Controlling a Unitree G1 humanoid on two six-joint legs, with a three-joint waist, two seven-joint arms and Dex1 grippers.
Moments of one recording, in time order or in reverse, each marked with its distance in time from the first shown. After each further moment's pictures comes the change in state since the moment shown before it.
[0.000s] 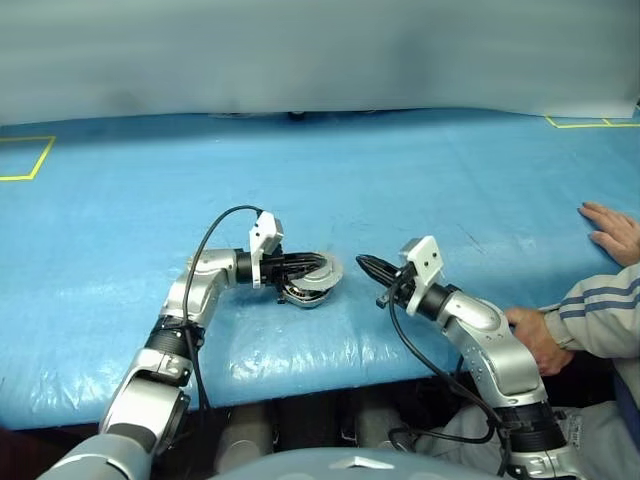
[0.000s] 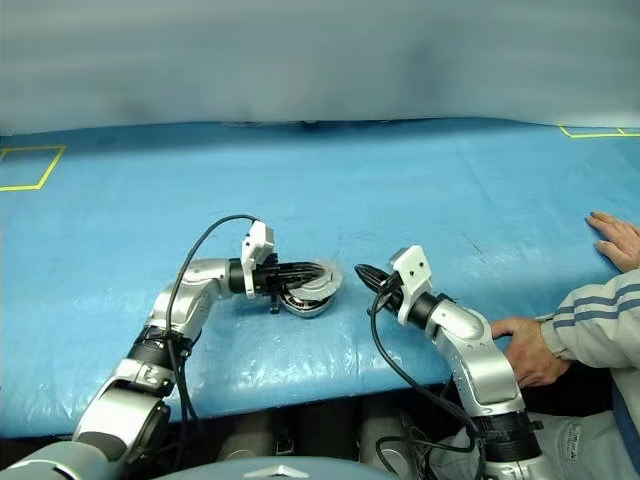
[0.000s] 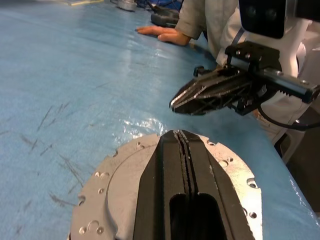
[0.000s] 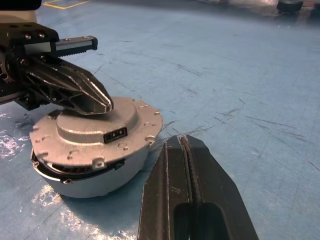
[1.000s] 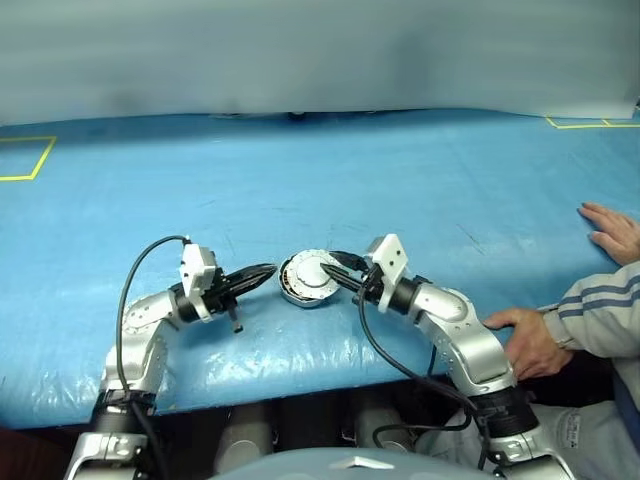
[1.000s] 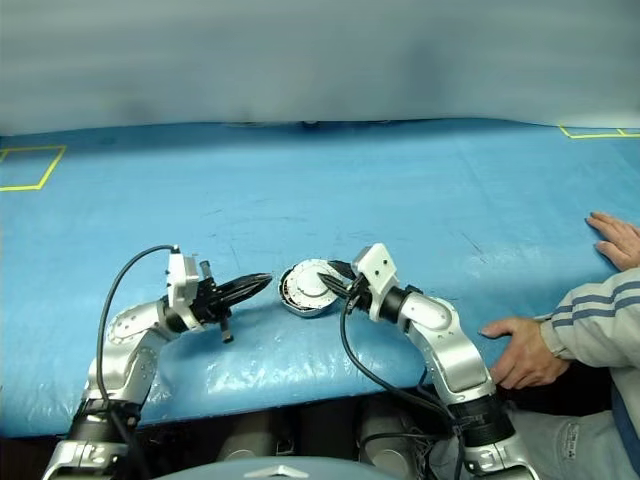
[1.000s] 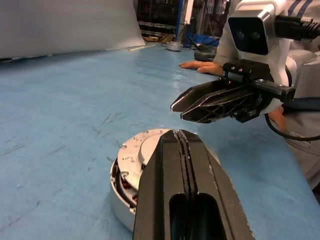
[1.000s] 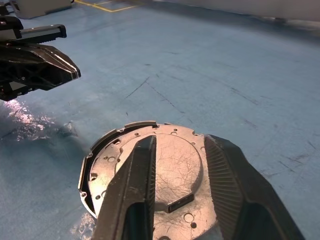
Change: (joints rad) left arm 0.428 0.091 0.212 -0.344 -0.152 -0.196 0.081; right arm -0.099 0.050 0.153 0.054 -0.074 -0.058 0.040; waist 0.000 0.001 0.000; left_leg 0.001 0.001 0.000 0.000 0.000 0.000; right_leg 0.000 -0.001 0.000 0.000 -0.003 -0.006
